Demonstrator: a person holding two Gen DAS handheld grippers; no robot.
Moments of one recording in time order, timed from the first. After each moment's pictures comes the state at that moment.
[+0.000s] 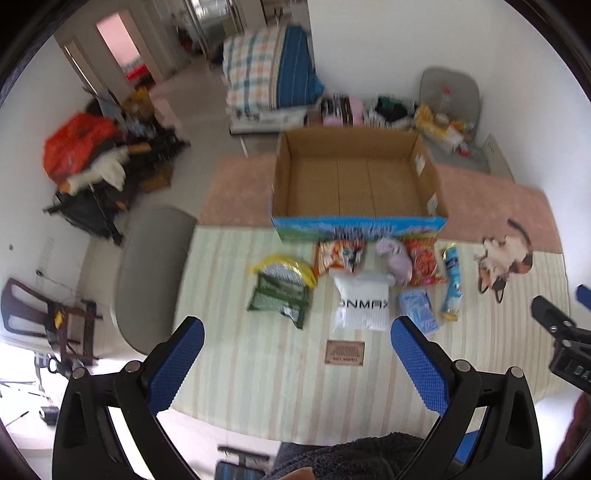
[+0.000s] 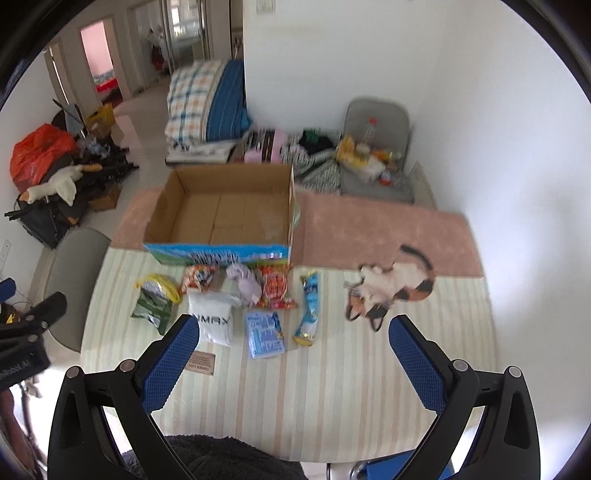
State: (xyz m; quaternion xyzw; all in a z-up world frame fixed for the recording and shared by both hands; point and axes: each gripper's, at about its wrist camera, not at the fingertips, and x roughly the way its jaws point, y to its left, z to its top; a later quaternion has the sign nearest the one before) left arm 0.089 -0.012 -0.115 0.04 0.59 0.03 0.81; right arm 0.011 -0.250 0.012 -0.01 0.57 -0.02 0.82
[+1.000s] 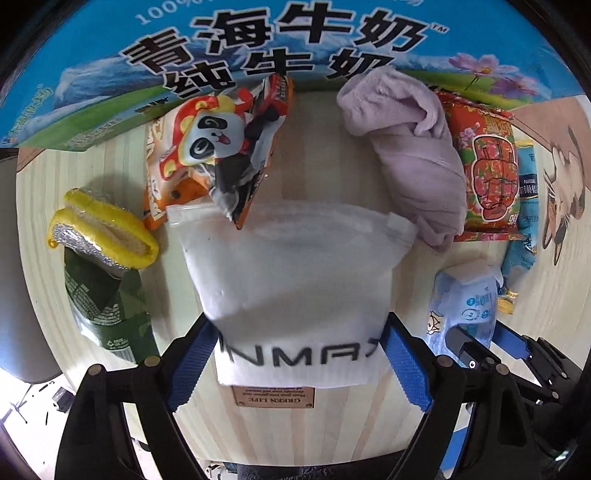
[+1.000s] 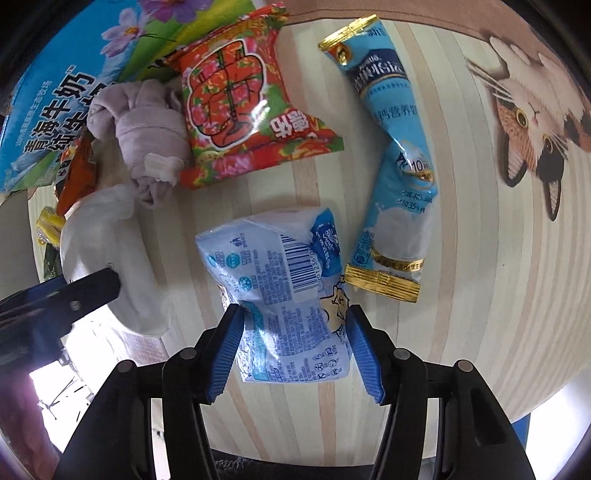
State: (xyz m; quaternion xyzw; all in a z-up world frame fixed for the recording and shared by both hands) left arm 0.175 -0.097 -0.406 0.03 0.79 -0.05 0.61; right arm 0.063 -0.282 -0.387 0.14 0.78 -0.01 0.61
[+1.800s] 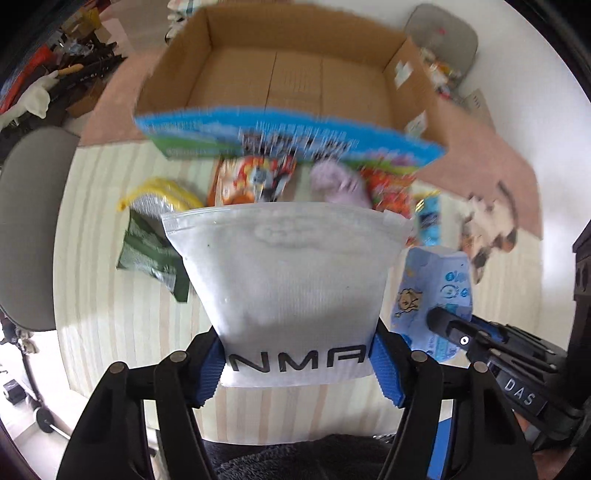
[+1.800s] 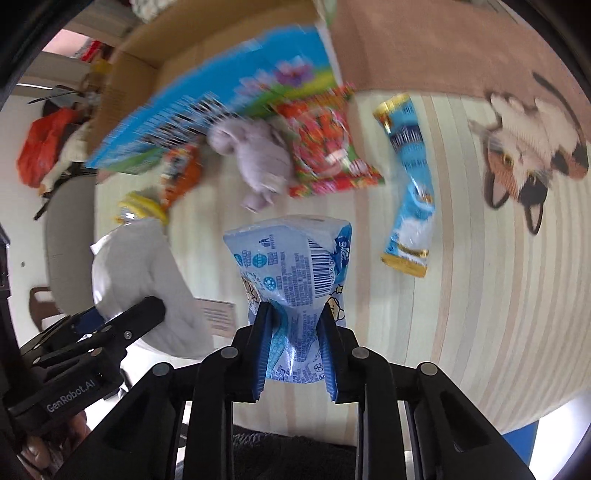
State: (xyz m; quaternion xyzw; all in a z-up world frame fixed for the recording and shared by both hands) left arm 0.049 -0.076 -0.203 -0.08 0.69 -0.05 0.72; right arm 0.034 -0.251 -0.292 0.16 0.71 0.09 0.68
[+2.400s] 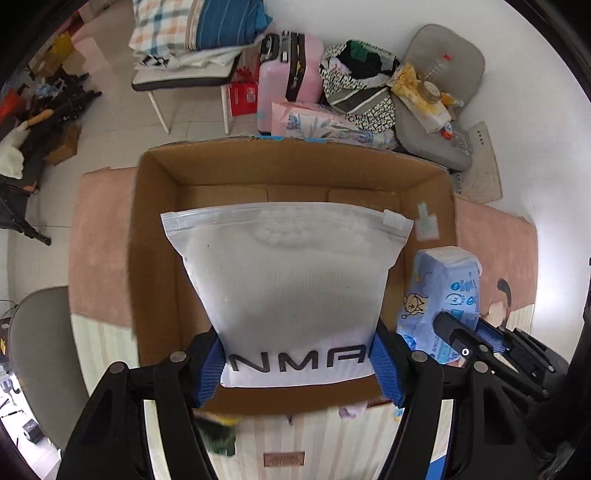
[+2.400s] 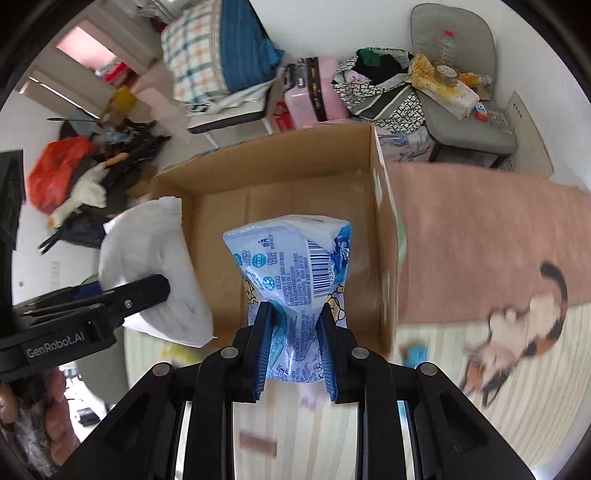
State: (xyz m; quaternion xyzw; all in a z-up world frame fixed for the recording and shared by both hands) left arm 0.346 -0.058 -0.229 -0.05 0.71 -0.08 0.70; right arm 0.302 -0.225 -0.202 0.11 0.65 0.07 0.74
